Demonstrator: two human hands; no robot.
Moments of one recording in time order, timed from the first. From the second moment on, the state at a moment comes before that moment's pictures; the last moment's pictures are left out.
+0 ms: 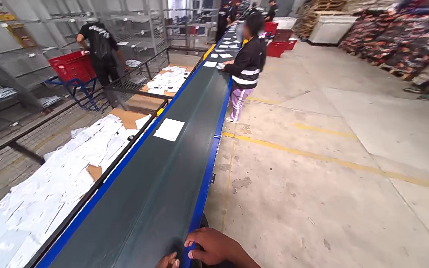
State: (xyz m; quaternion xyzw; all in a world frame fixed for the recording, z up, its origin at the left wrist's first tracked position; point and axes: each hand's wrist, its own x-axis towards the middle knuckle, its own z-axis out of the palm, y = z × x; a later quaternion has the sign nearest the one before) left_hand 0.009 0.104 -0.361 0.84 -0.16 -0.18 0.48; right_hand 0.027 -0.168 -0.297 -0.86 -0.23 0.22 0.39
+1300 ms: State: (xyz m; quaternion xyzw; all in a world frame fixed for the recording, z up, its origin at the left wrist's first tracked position) left_hand 0.054 0.091 -0.340 0.90 -0.21 -0.36 0.11; right_hand 0.018 -0.174 -0.300 -0.86 -0.19 0.24 0.40
